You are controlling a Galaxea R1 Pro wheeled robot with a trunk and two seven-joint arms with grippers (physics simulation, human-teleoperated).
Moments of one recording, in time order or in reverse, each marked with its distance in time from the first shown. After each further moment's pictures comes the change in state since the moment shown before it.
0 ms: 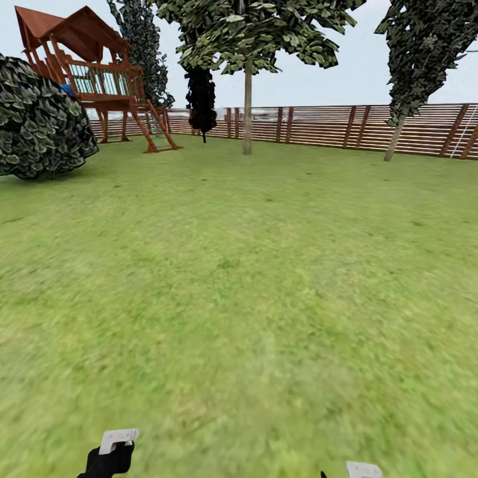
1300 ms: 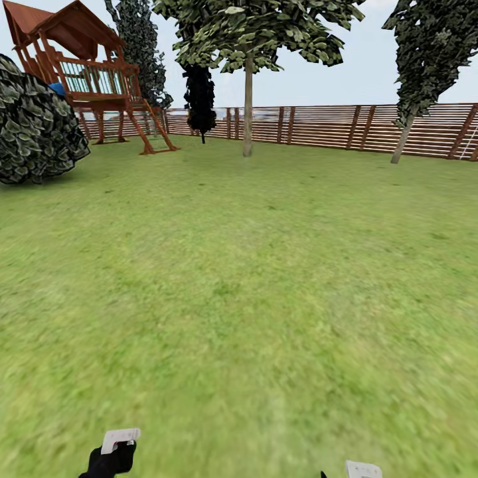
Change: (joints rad) left arm 0.000 -0.007 0.003 -0.002 0.001 0.000 0.000; right arm 0.000 0.000 0.000 0.000 0.000 0.000 0.000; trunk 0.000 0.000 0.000
